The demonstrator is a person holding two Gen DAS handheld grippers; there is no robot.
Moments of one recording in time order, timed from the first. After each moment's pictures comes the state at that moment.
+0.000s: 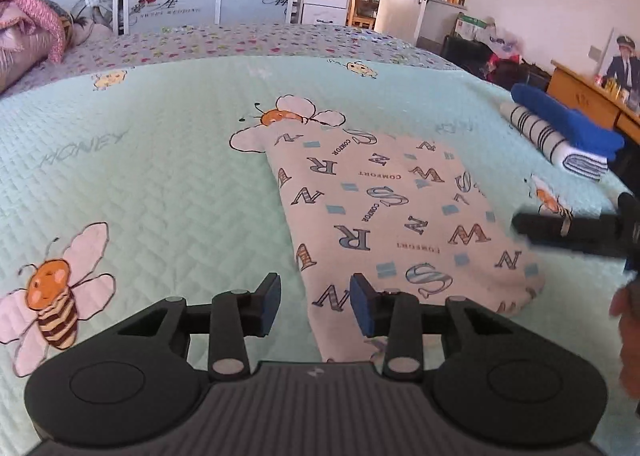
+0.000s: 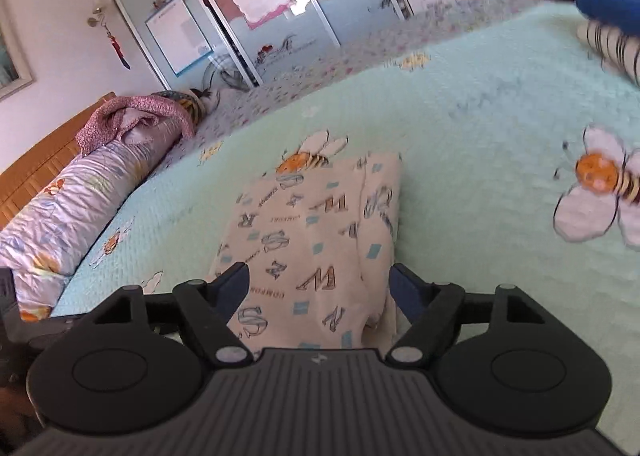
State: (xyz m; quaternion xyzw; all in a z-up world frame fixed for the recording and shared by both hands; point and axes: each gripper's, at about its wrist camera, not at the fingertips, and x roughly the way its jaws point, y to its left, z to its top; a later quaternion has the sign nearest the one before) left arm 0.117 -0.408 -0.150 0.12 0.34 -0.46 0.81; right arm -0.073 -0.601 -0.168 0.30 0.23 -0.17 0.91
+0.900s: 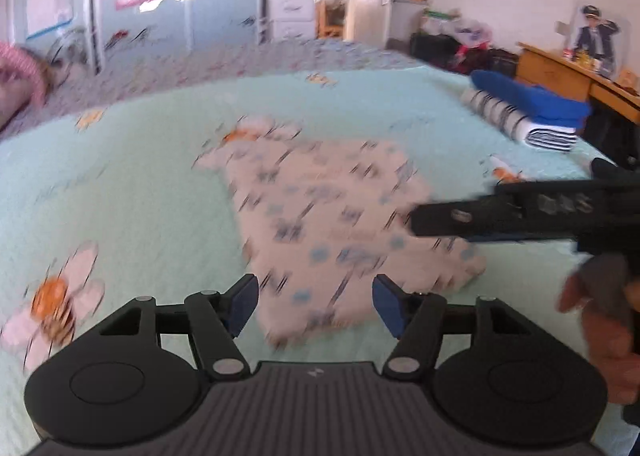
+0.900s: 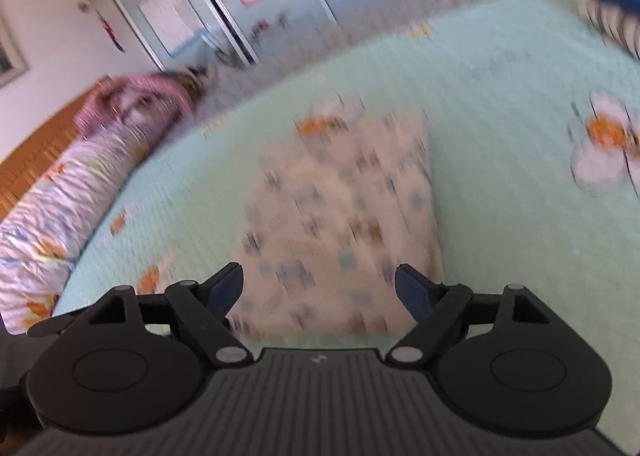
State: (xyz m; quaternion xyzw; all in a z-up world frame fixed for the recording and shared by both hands) left arm 0.067 -0.399 -0.134 0.15 0.29 -0.50 0.80; right arm -0.053 -0.570 -0.148 0.31 0.24 -0.17 0.91
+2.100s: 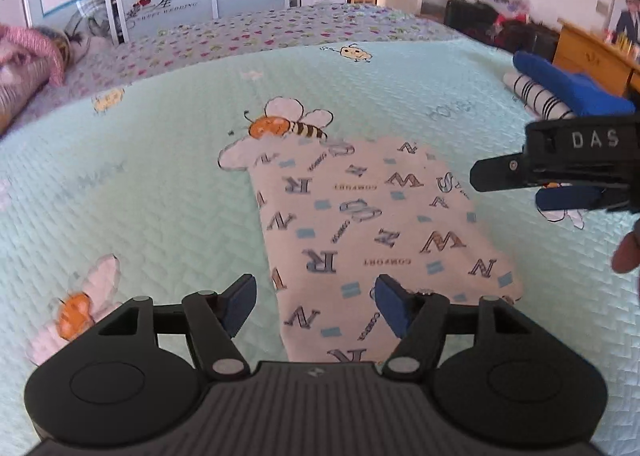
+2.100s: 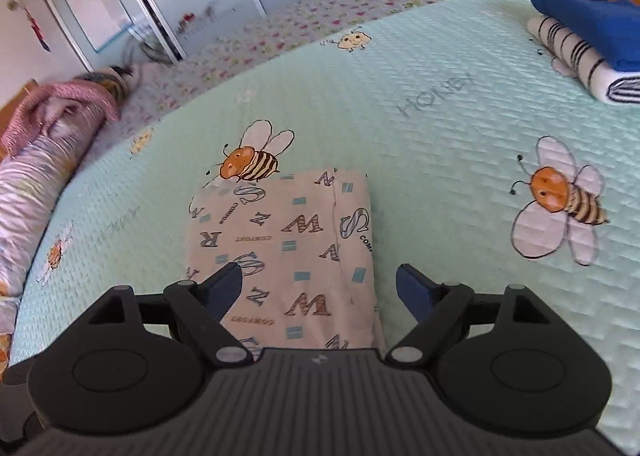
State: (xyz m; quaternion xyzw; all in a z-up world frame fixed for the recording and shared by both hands) left arm 0.097 -0.443 -0.099 0.20 0.34 -0.42 0.82; right arm -0.017 -0.607 -0.096 0.30 0.31 -0.28 0.85
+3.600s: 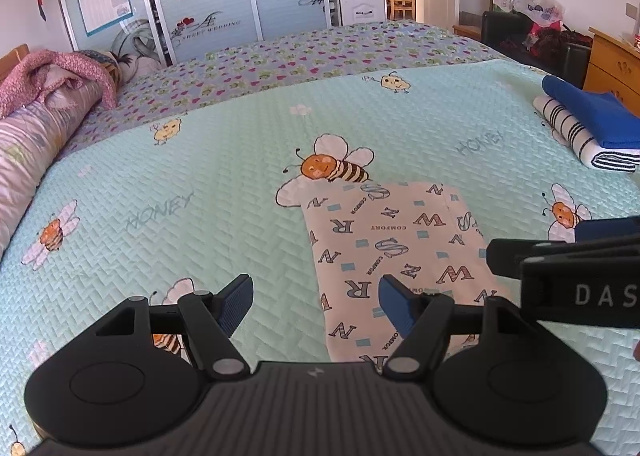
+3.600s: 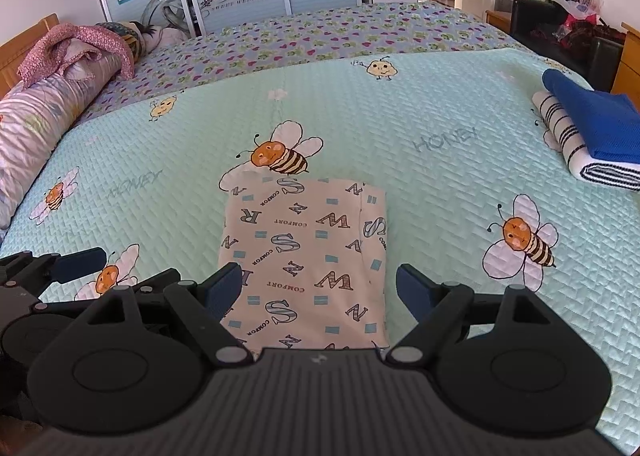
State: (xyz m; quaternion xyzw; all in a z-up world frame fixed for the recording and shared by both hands) left arm 0.081 -0.425 -0.048 0.20 0.32 -0.36 0.85; right arm -0.020 -0.539 -0.042 0.20 0.35 -0.29 0.87
